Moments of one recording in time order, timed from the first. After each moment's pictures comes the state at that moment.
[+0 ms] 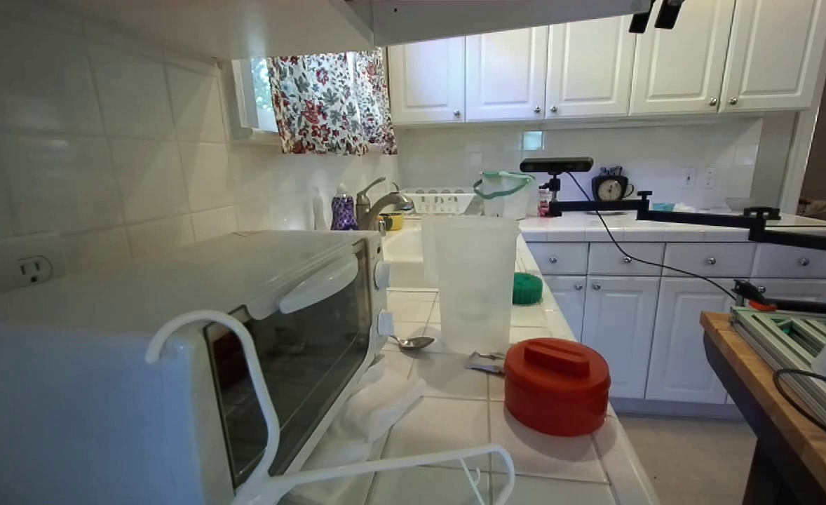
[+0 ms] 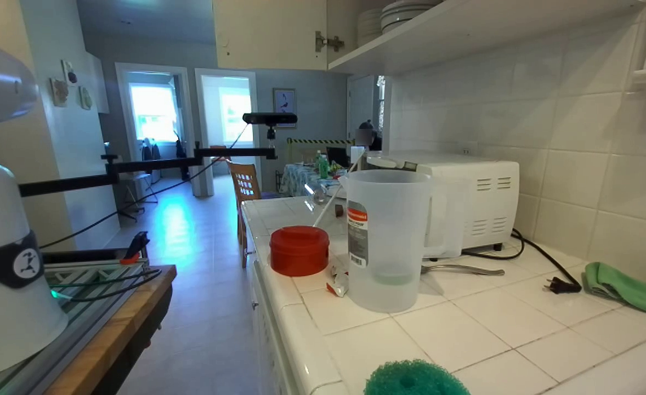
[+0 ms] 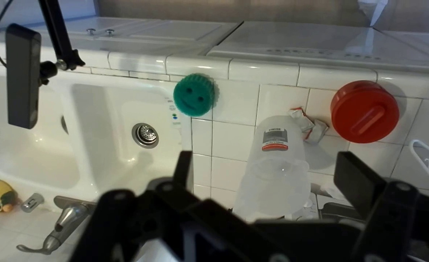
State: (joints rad) arm 0.08 -0.93 -0.06 -2.40 -0.26 1.67 -0.19
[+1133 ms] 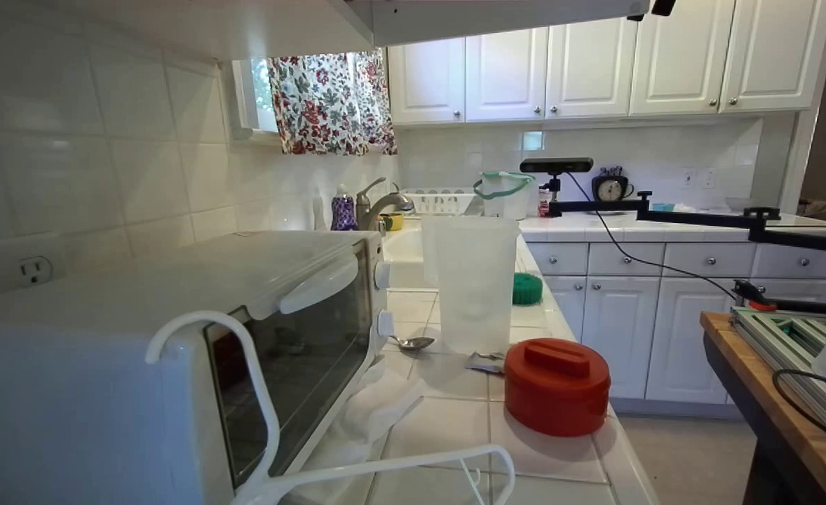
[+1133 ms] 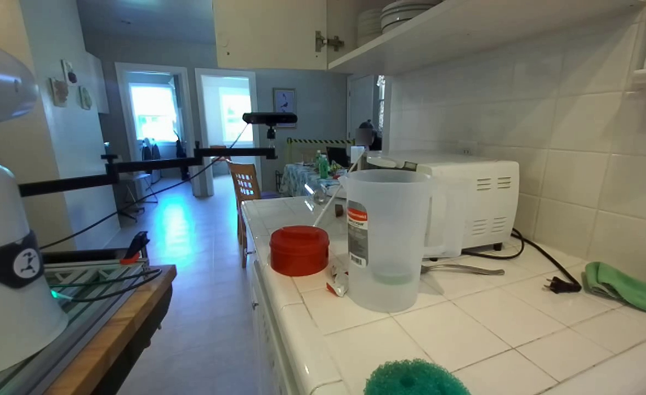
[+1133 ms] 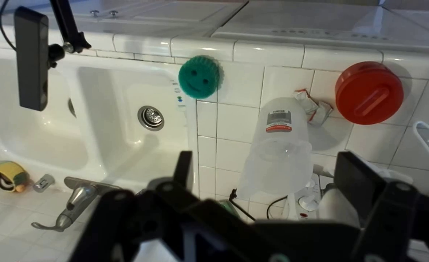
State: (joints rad) arm 0.08 -0.96 -0.05 -2.39 -0.26 1.71 -0.18
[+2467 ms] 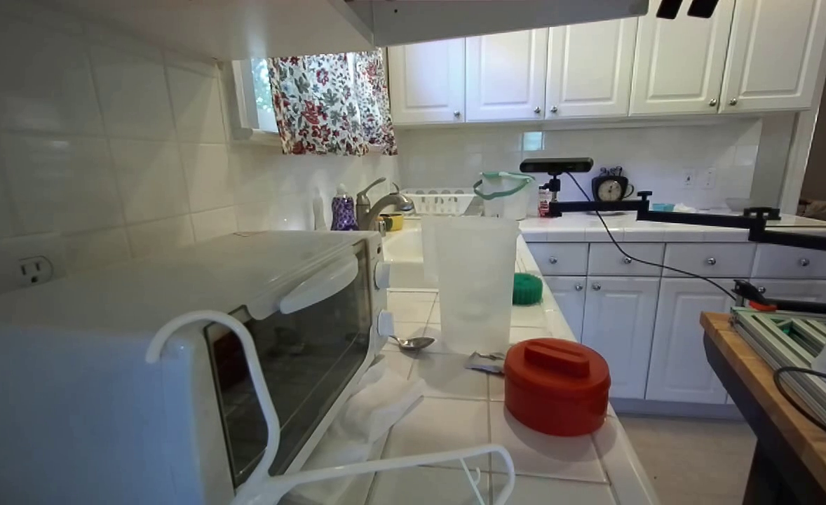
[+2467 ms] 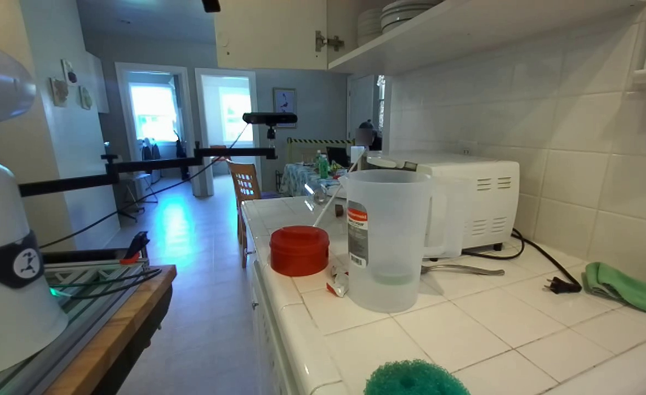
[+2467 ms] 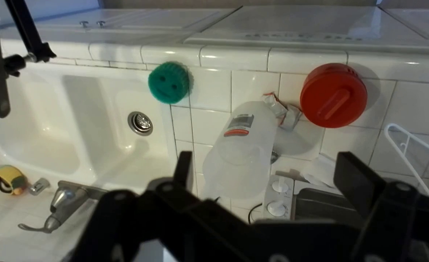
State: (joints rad) arm 0.11 -0.98 0.19 -2.47 -0.16 1.71 0.06
